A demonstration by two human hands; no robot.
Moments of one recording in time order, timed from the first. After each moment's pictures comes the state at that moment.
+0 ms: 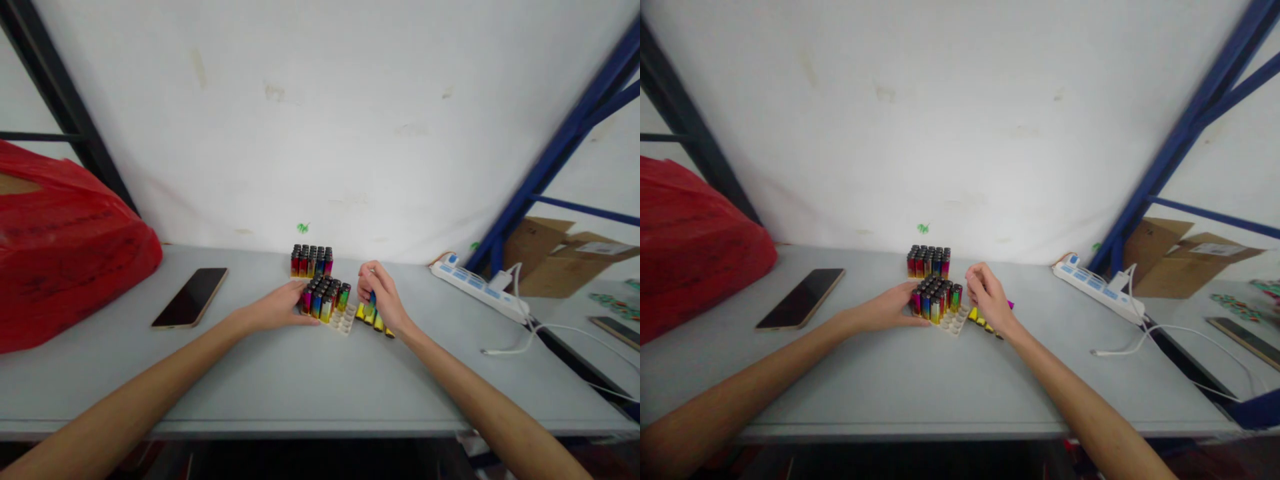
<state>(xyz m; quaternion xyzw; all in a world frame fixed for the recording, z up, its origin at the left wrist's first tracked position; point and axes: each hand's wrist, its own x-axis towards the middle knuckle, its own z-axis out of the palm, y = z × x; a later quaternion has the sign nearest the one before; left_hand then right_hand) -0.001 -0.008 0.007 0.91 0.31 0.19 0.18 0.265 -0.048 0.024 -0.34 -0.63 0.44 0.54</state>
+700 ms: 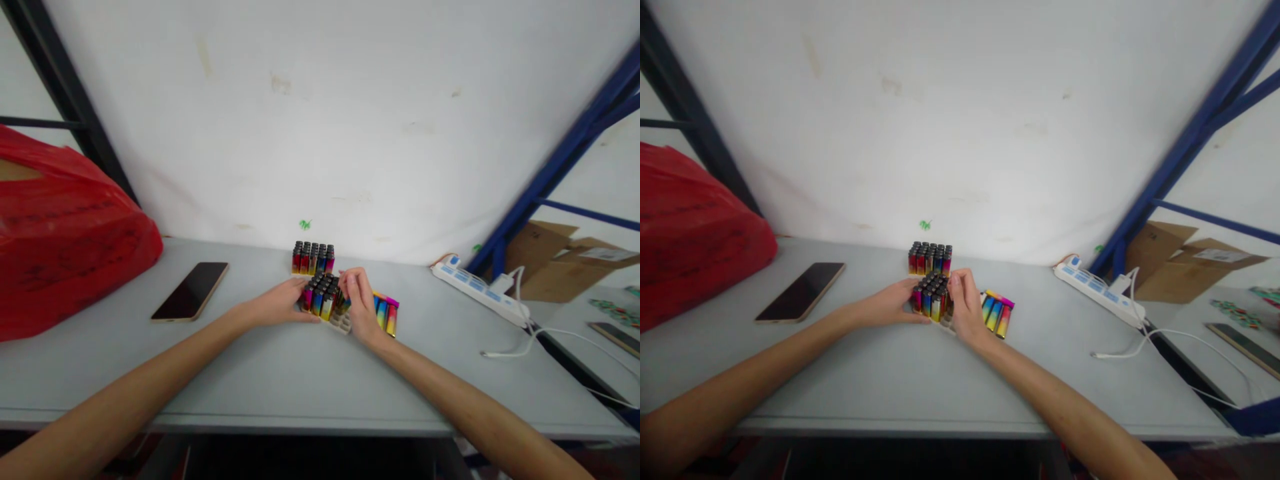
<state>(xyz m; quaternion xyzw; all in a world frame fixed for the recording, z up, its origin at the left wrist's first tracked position) -0.001 -0.006 0.004 0.91 0.29 0.22 0.18 0.215 -0.055 -0.004 -0.34 -0.64 0.31 0.62</state>
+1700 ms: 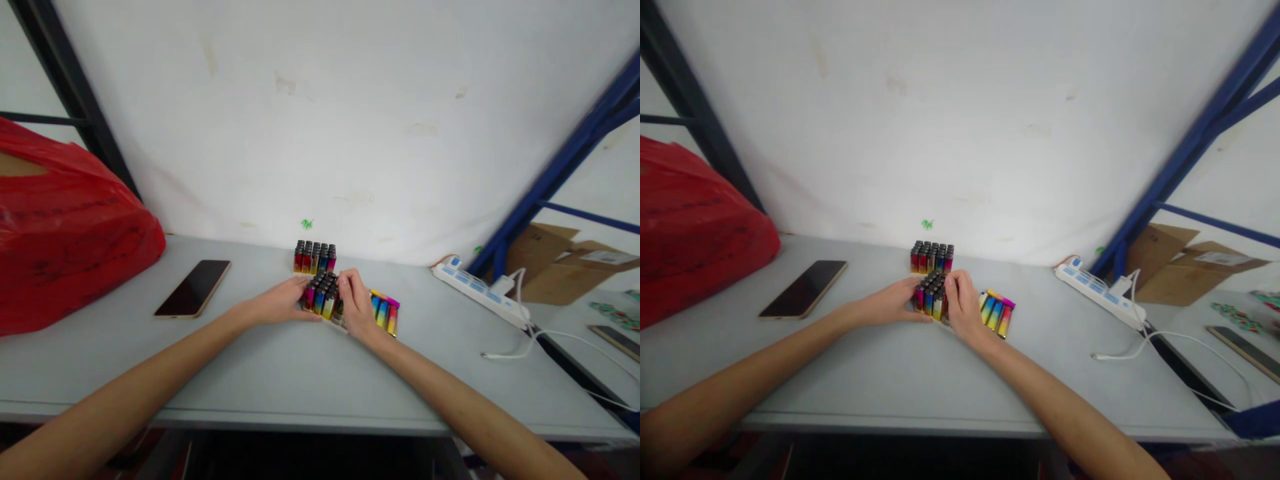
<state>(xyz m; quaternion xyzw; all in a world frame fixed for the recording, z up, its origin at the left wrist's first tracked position) -0.002 -0.005 0.002 0.91 0.30 0.21 0.18 0.216 -0.049 -0.006 -0.39 -0.70 0.22 0.56</state>
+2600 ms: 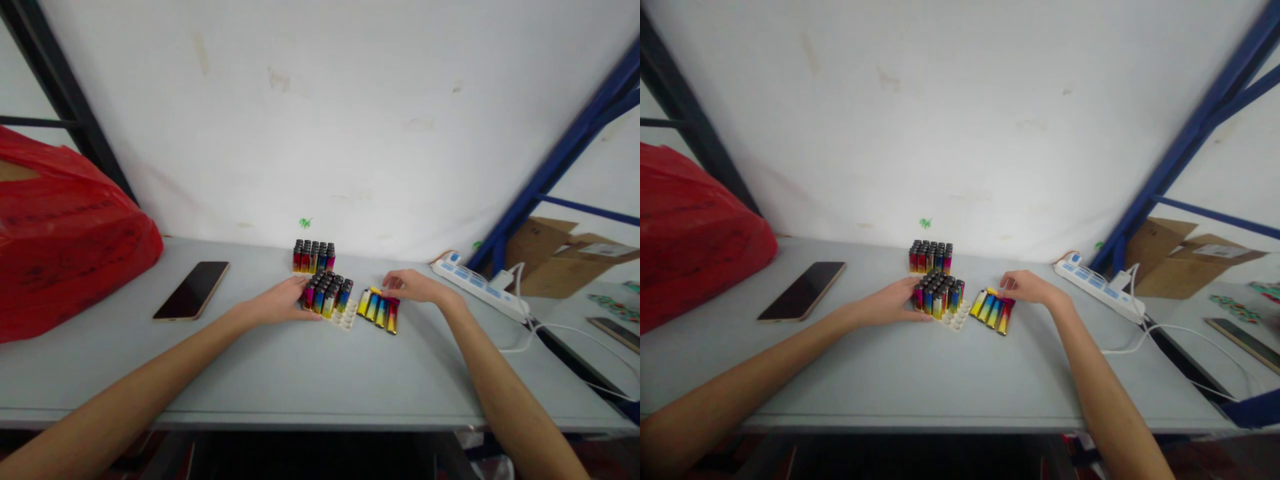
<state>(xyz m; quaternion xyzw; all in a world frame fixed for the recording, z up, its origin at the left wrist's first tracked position) -0.002 -0.006 0.003 0.91 0.32 0.19 0.17 0.387 0.009 0.034 -0.55 -0.81 0.20 0.08</state>
